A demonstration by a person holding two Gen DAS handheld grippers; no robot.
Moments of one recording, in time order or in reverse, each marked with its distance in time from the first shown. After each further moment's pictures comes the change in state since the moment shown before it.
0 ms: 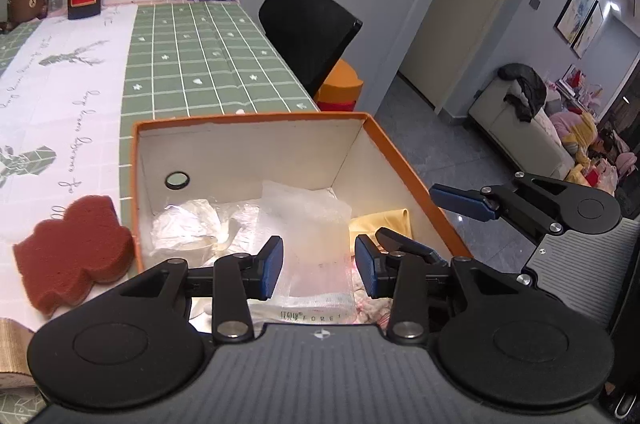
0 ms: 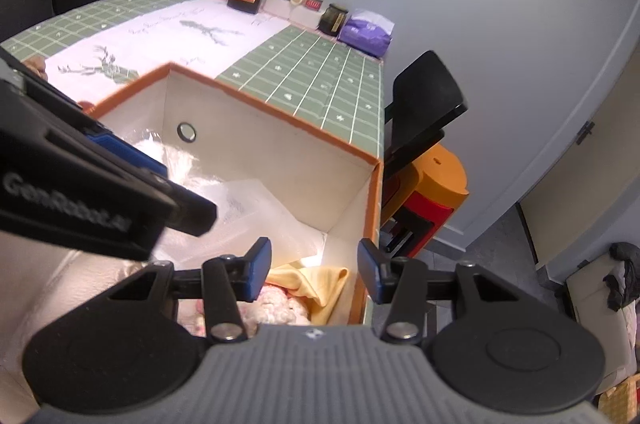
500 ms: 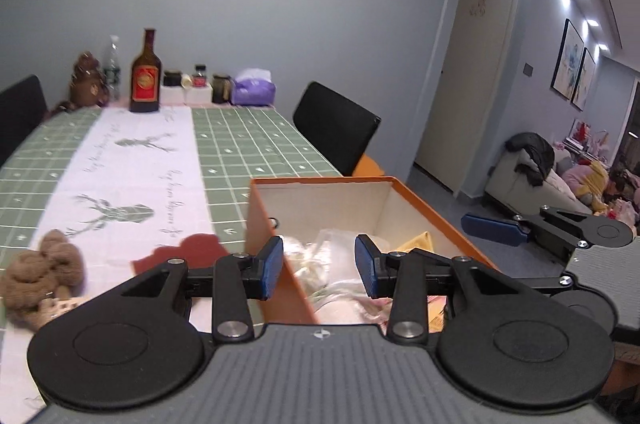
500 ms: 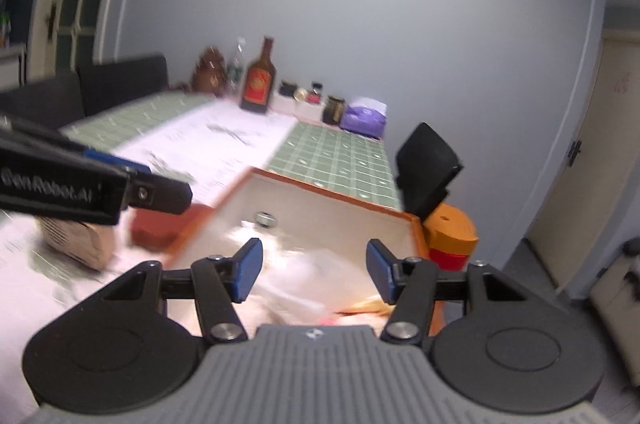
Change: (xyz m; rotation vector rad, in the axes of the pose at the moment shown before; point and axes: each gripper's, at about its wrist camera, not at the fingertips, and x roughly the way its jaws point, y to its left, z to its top) left arm -0.116 0.028 -0.077 0.070 -0.348 0.093; right arm -0.105 0.071 -0.026 0.174 -0.289 0.032
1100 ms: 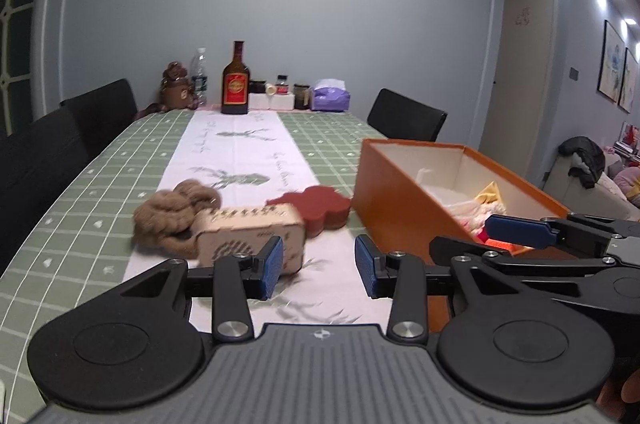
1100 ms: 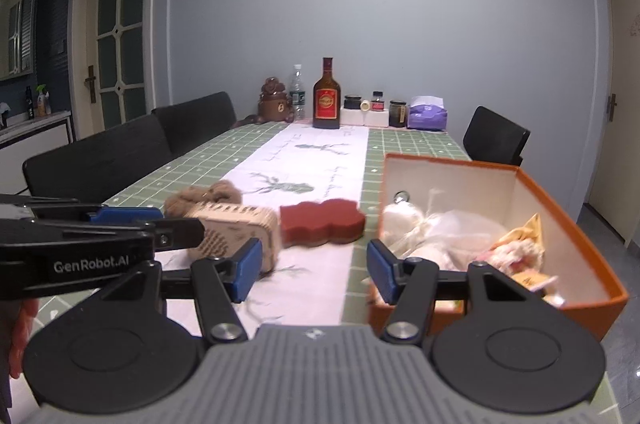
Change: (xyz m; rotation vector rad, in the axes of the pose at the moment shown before) left arm -0.094 0.057 -0.073 -0.006 -0.050 0.191; right arm -0.067 0.123 -0.040 0.164 -0.055 0.143
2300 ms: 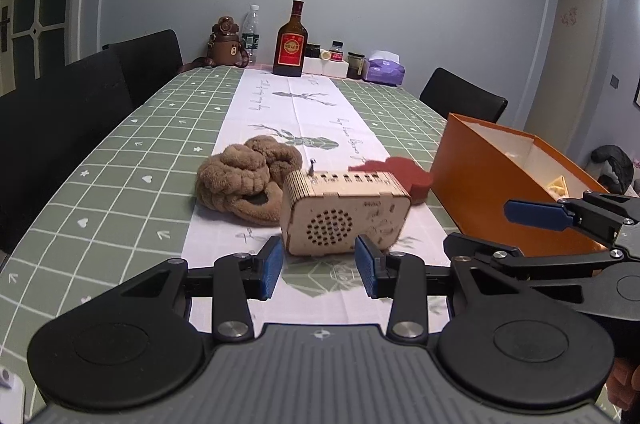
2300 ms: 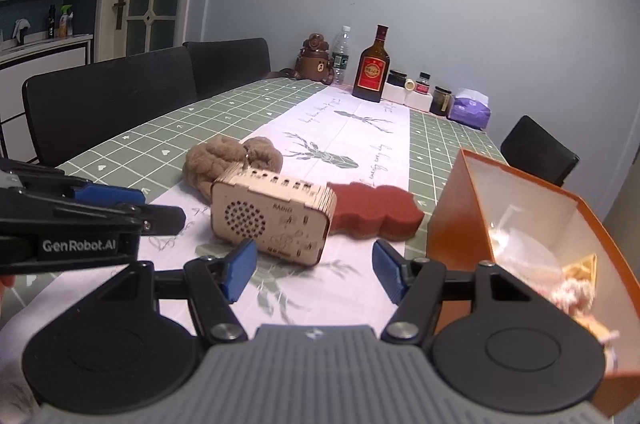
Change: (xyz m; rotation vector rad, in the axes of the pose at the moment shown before) left arm 0.027 0.080 -0.009 -0.101 0.082 0.067; right arm 0.080 0.053 0.011 -0.201 0.120 0.028
